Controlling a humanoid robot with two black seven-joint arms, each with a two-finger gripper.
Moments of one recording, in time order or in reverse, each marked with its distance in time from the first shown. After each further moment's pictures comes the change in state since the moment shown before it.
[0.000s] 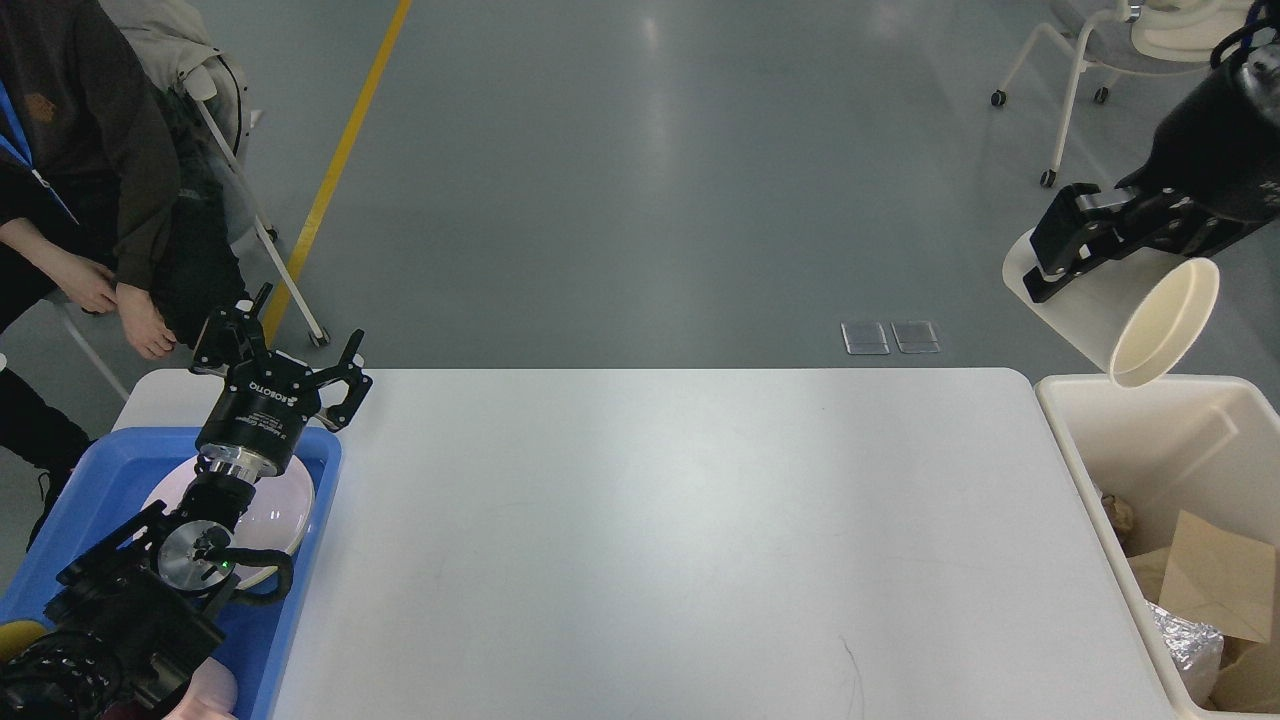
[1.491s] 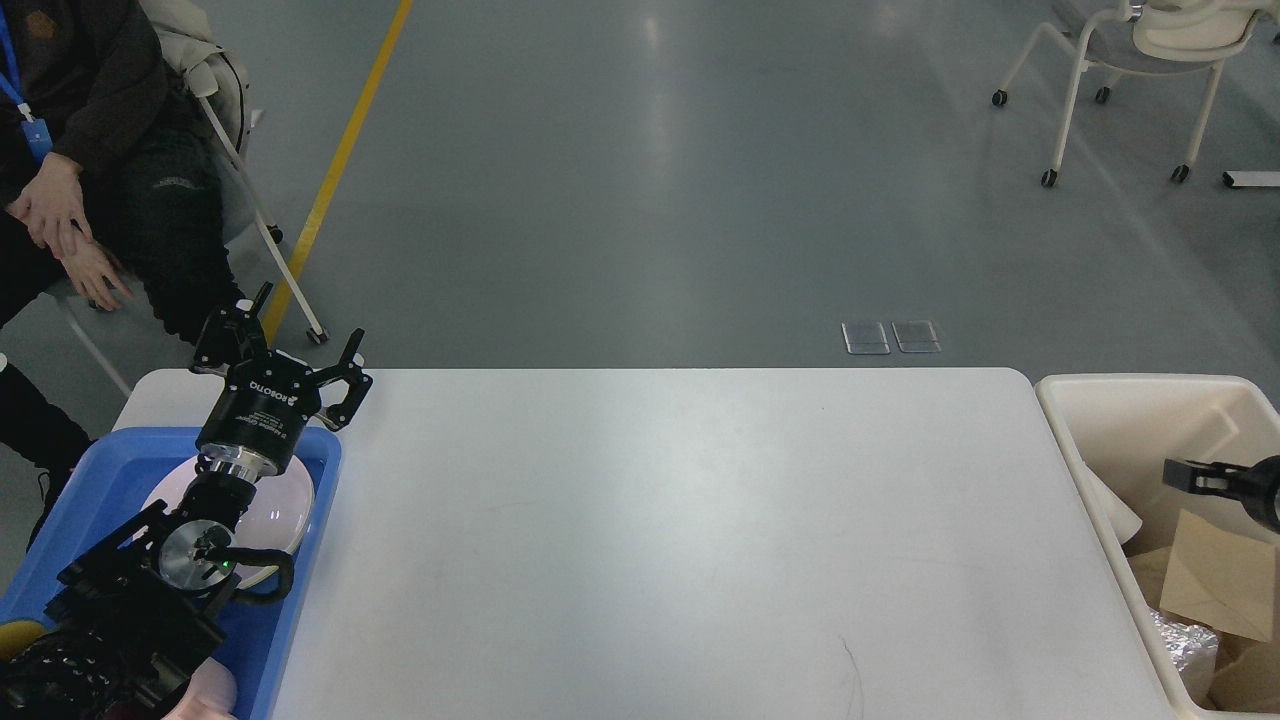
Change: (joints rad) left arm -0.002 -0.001 0.002 0.000 0.000 0.000 -0.003; right arm -1.567 0.043 0.281 -1.260 0.617 -0.878 -0.084
